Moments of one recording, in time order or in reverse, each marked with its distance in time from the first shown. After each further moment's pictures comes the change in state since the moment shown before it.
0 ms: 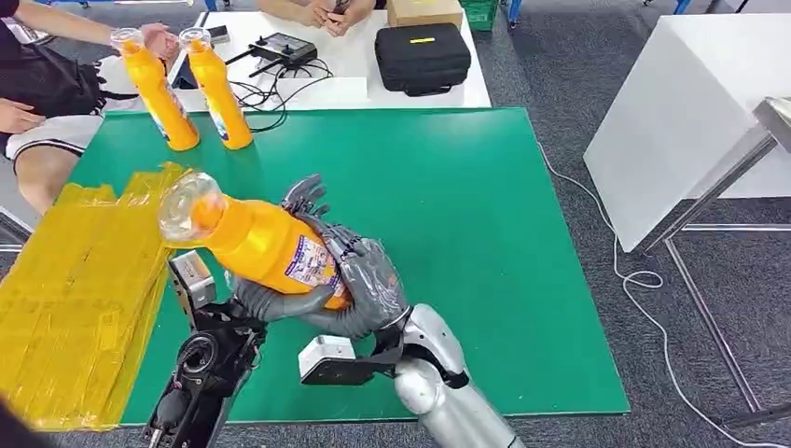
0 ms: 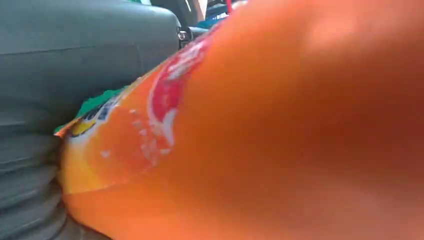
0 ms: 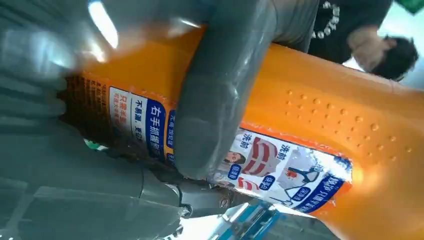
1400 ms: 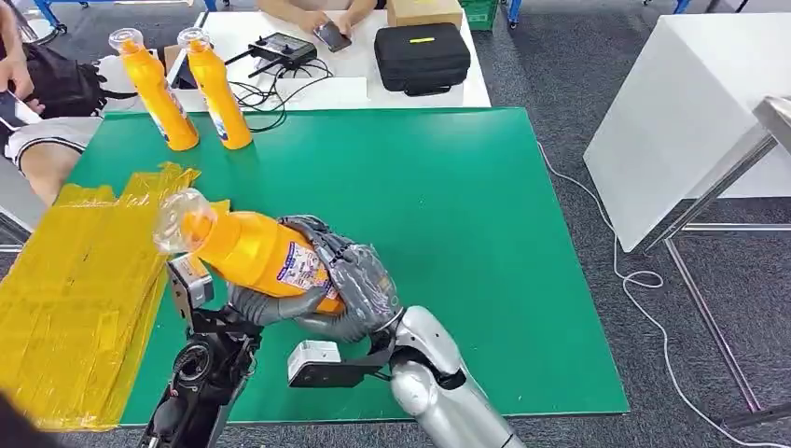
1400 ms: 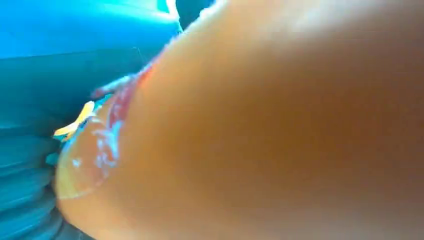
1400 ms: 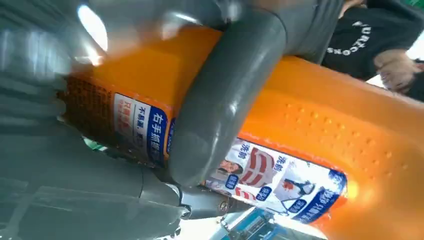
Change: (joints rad) left arm 0.031 -0.002 0.042 0.009 0.033 0.035 0.017; right arm -0.003 0.004 0.000 0.038 0.084 -0.031 0.042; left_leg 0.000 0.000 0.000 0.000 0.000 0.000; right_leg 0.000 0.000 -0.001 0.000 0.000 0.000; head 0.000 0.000
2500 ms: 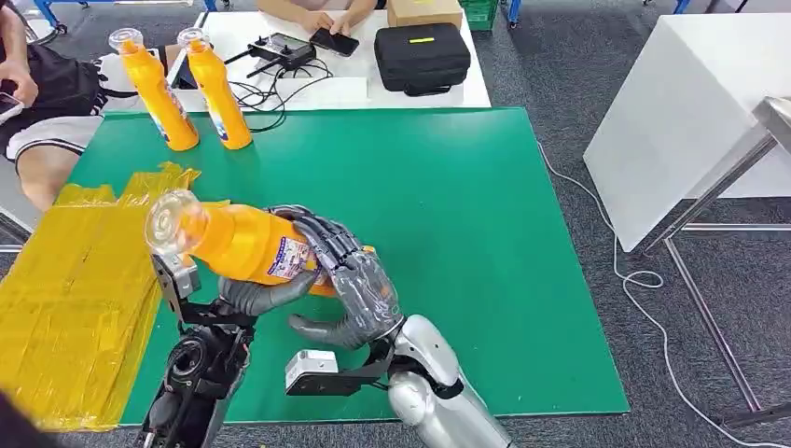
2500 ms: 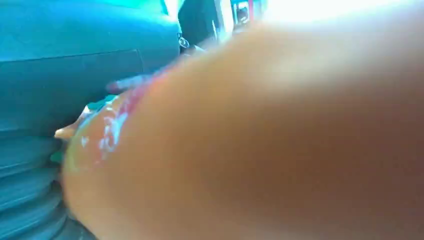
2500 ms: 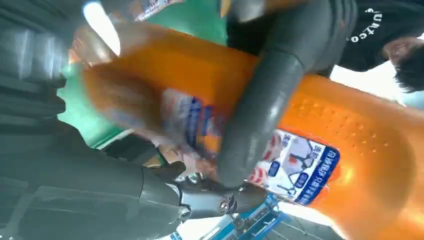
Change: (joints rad) left arm -0.014 -0.011 0.049 0.000 0.029 0.020 0.003; right arm 0.027 0.001 0.012 0.000 0.015 -0.067 0.011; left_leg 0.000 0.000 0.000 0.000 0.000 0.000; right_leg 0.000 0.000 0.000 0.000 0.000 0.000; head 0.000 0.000
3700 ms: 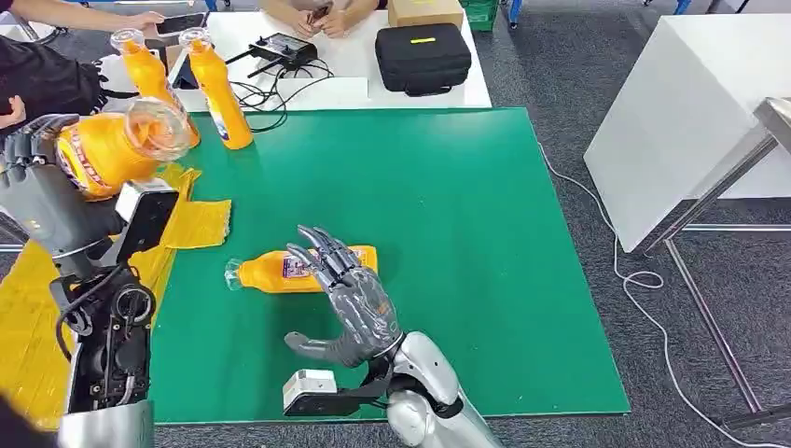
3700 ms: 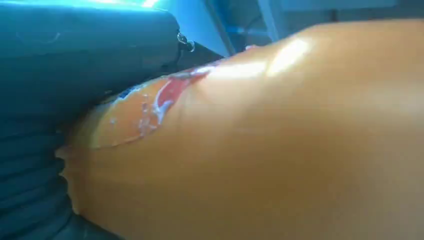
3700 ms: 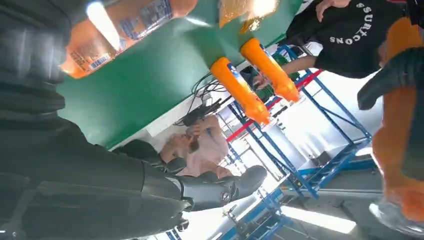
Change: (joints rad) left arm -0.183 0.033 0.366 -0.039 -1.309 0.940 0.166; right arm 0.058 -0.002 0.006 -0.052 -0.019 -0.034 0.010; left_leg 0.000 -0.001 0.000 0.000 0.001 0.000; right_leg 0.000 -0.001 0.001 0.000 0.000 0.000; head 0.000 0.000
